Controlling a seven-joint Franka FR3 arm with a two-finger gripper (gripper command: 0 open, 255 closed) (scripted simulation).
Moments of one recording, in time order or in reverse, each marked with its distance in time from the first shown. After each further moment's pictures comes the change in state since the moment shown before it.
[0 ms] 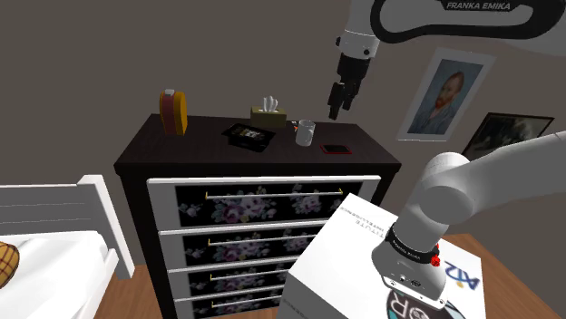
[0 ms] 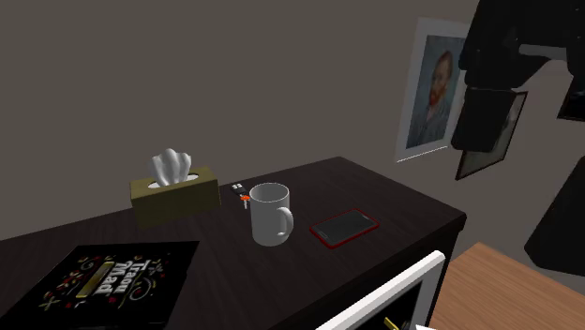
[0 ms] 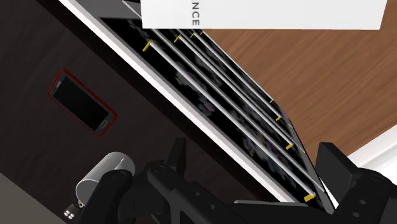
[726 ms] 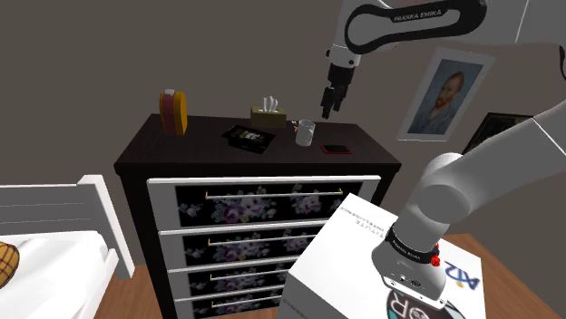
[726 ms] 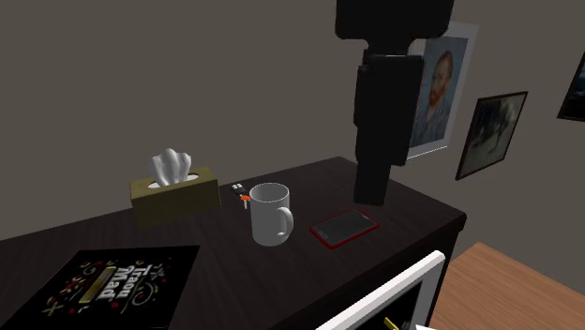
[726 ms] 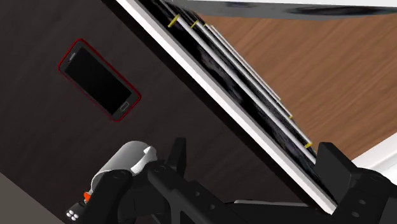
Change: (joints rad) arm -0.044 0.238 -0.173 0.064 -0.065 0.164 -0.199
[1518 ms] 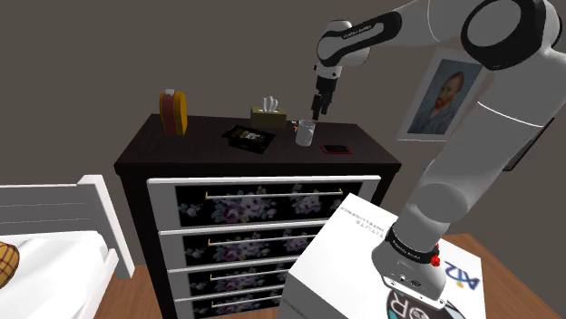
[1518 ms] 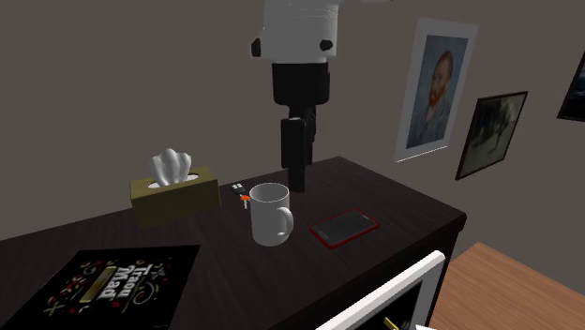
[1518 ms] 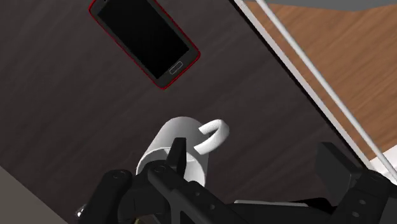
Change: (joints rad) arm -0.029 0.449 -0.188 0.258 0.069 0.160 -0.296
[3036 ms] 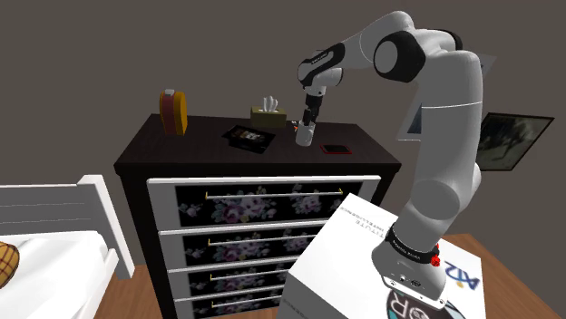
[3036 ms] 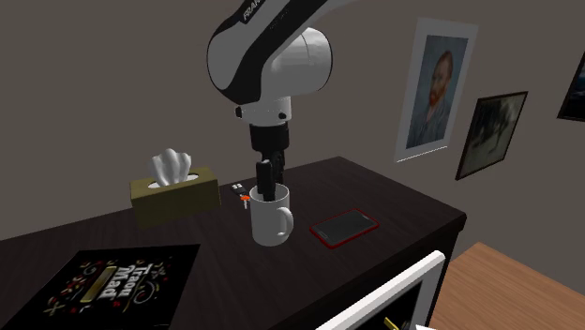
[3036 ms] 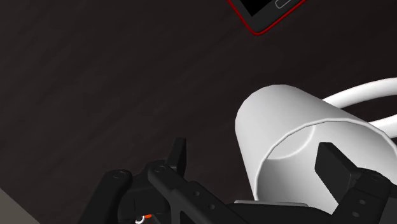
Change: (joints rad) arm -0.119 0.521 -0.032 0.381 0.212 0.062 -0.283
